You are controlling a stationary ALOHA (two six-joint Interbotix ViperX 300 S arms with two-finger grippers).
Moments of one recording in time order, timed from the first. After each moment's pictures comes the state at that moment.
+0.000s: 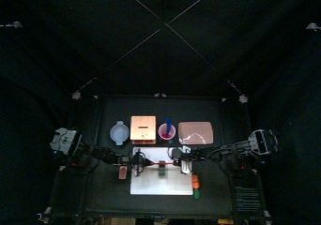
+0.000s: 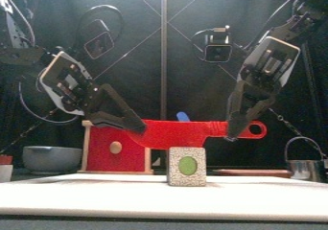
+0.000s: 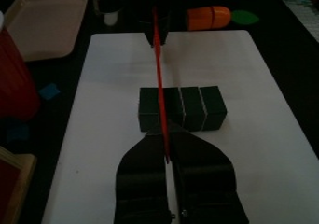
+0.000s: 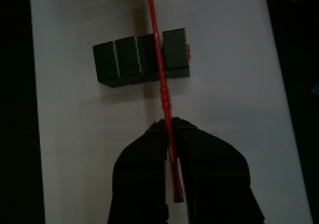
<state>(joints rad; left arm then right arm) -0.19 0.12 0.96 -0.29 -0.74 0.17 0.04 -0.12 0.83 0.25 0.10 -0.02</state>
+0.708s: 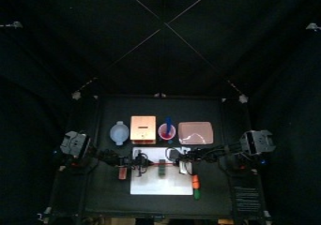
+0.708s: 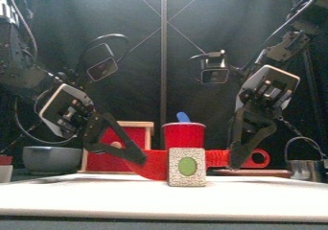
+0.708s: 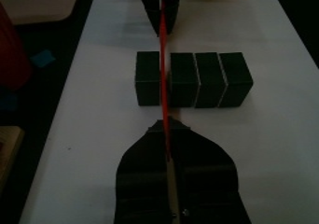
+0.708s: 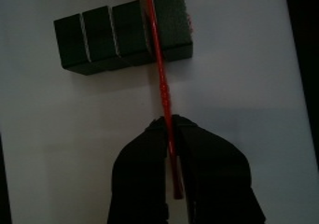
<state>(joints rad) -0.19 0.28 0.93 -0.37 -0.75 0.17 0.04 0.01 0.83 0.25 0.07 -0.02</state>
